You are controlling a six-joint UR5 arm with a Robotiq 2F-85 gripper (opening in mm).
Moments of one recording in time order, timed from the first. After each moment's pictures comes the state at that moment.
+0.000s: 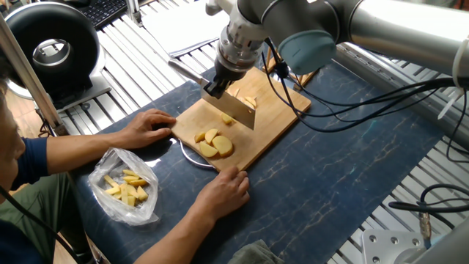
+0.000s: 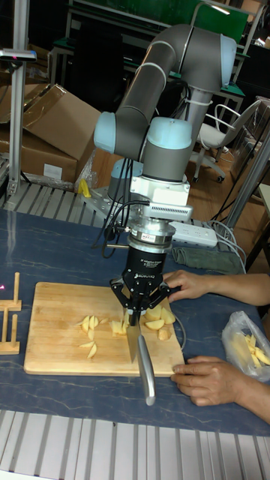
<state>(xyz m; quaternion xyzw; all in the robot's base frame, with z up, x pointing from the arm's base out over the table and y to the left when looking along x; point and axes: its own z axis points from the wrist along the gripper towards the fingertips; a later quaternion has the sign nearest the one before) 0.602 0.042 0.080 -0.07 0.98 0.02 0.17</state>
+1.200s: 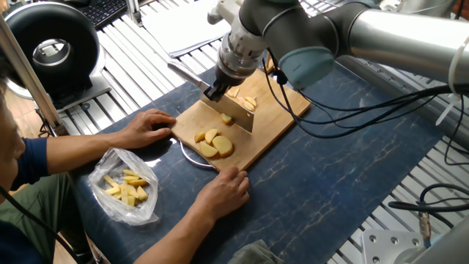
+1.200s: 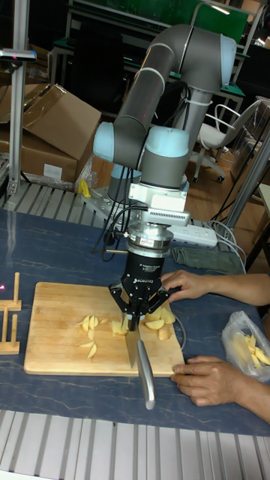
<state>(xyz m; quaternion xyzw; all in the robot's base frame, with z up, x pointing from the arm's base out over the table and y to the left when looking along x) 0.604 0.039 0.065 -0.08 0.98 0.01 0.19</state>
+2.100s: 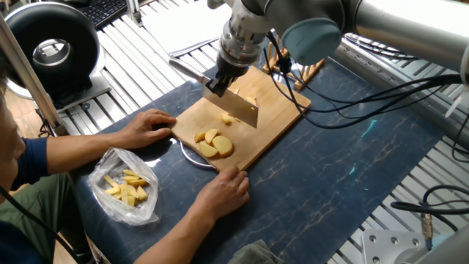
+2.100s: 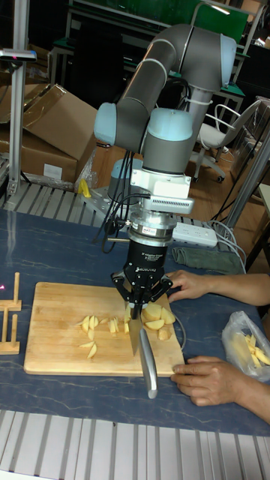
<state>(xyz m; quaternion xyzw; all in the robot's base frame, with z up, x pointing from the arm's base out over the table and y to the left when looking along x) 0.596 0.043 0.092 -0.08 0.98 0.03 0.17</state>
